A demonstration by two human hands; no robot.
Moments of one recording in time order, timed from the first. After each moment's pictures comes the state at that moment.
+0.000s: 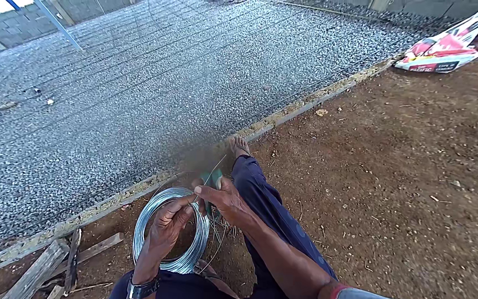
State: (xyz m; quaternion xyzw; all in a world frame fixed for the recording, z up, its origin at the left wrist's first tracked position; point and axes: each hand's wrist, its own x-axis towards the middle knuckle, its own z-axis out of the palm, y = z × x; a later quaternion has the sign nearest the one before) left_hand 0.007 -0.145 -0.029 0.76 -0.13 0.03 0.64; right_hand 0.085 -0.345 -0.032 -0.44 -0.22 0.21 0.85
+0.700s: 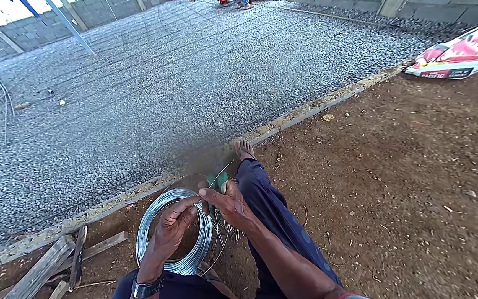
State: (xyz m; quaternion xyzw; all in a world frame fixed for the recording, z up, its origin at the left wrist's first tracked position) left_hand 0.004 -0.145 -0.028 0.75 -0.13 0.03 0.64; right_hand 0.080 -0.338 -0.034 -0.45 -0.24 0.15 0.85
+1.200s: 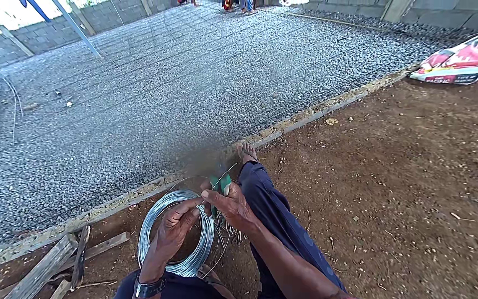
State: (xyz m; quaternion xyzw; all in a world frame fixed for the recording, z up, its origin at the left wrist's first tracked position) left_hand 0.000 -0.143 -0.027 0.75 -0.13 0.03 0.65; right_hand 0.078 -0.335 -0.033 -0.44 -0.25 0.14 0.85
